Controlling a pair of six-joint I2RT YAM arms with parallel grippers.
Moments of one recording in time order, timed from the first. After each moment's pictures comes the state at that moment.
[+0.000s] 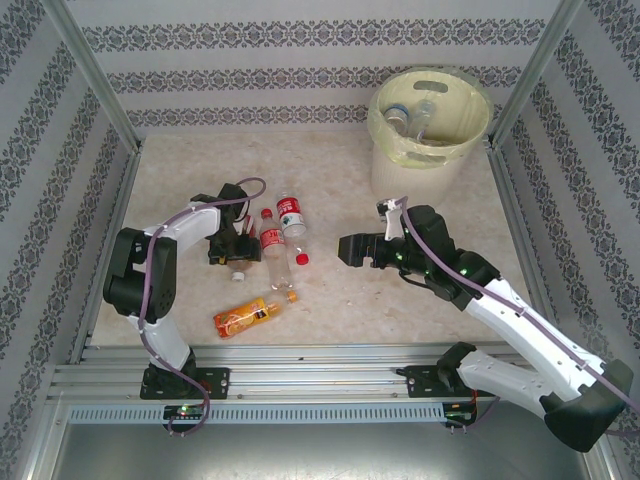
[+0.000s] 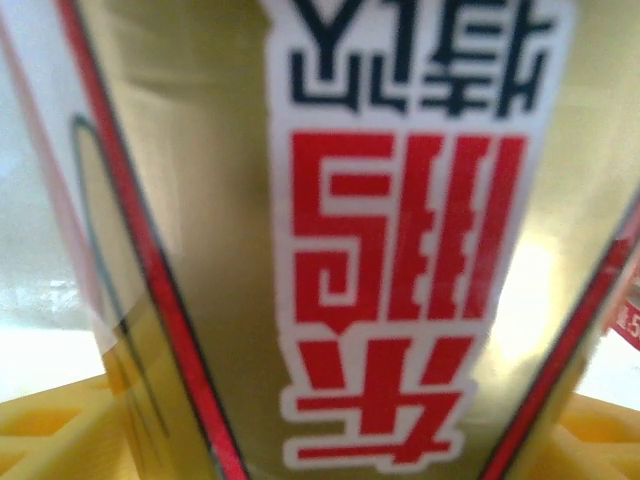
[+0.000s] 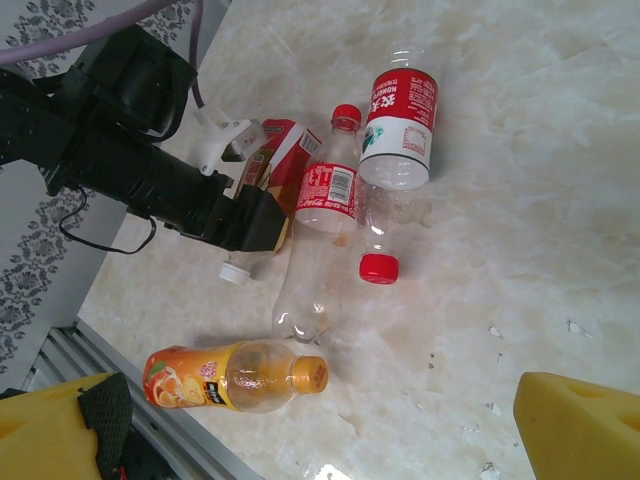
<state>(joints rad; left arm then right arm) -0.22 1.77 1.16 -0.88 0.08 -0.31 0.64 0.96 0.90 -0.50 -0.22 0.58</state>
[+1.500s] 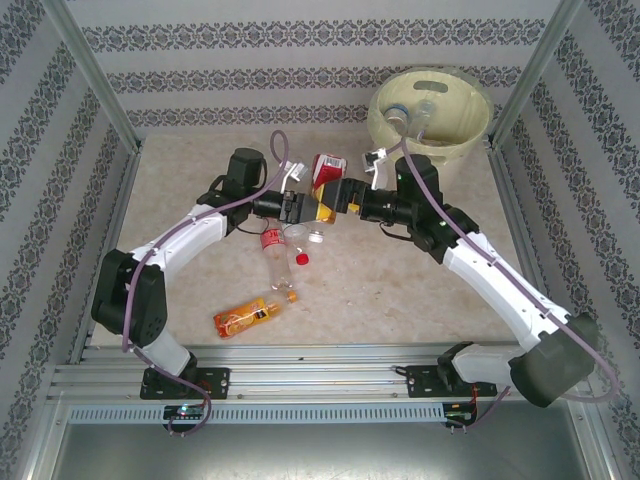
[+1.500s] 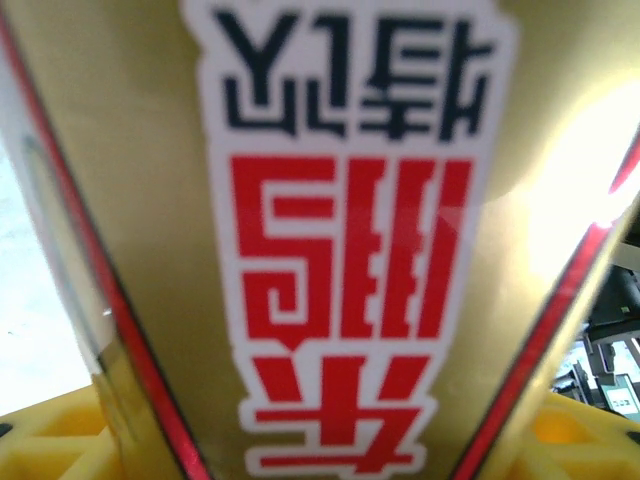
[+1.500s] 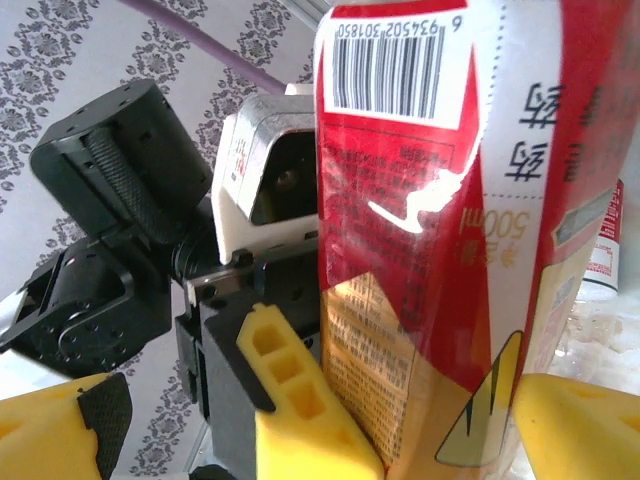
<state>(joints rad) -0.38 1.63 1.22 -0.13 1.15 -0.51 0.50 1.26 1.16 -0.27 -0.54 0.76</state>
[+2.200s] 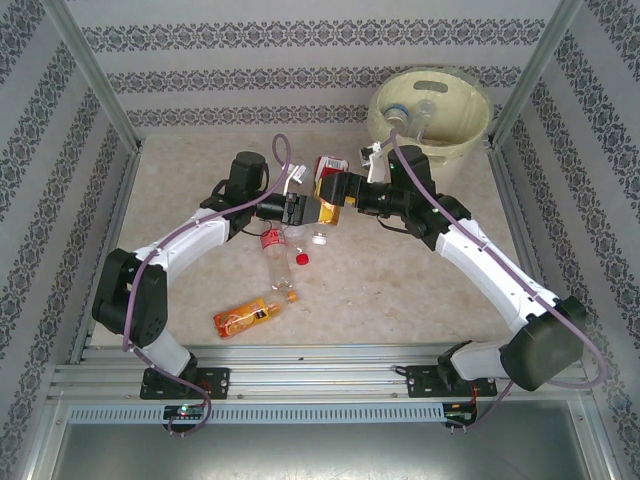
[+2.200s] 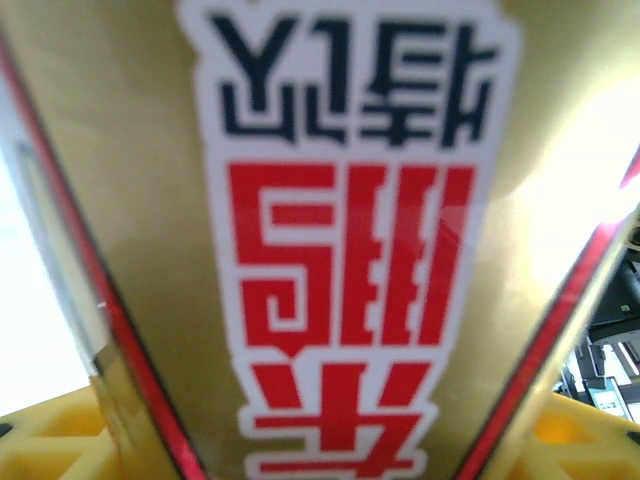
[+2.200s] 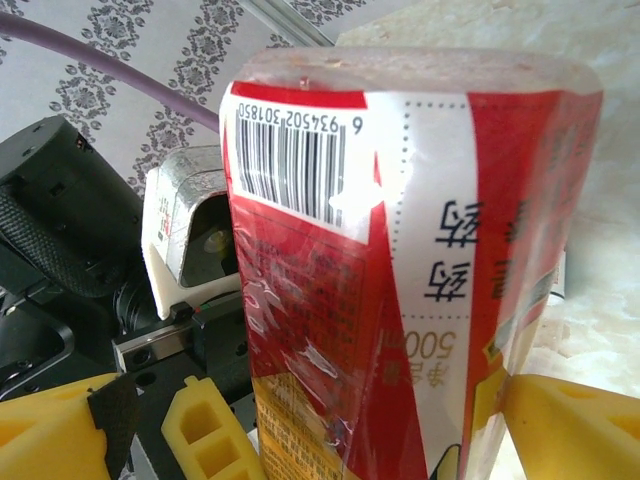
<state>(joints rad) -0.40 1.63 1.18 -0.02 1.16 -0.59 0.49 1.35 1.23 -0.33 -0.51 0.70</state>
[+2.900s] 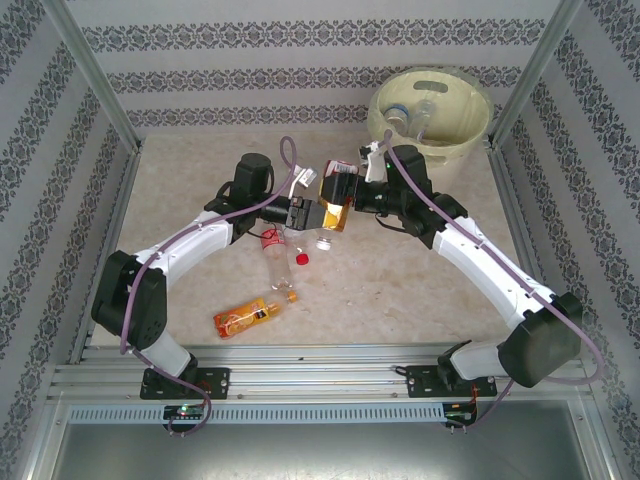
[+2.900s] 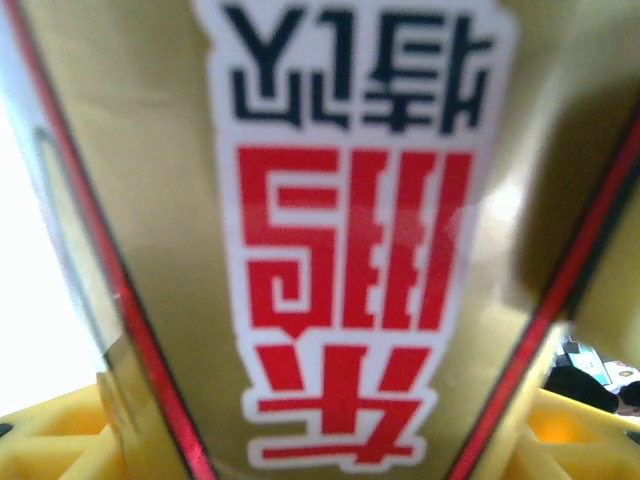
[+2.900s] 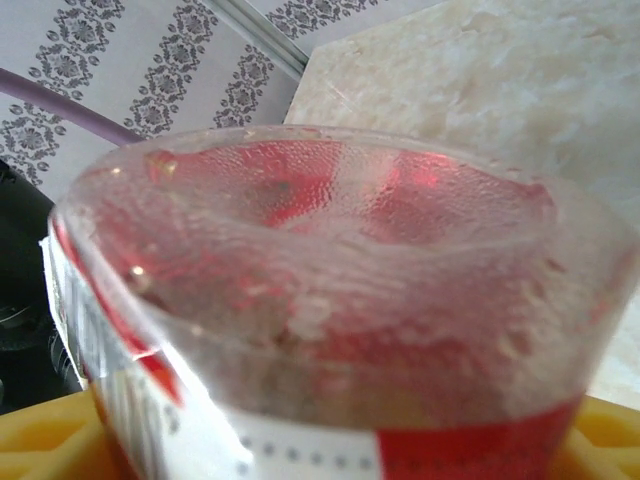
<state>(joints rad) -0.44 1.61 1.18 0.01 1.19 -0.60 0.49 1.37 1.24 -0.34 -0.45 0.66</state>
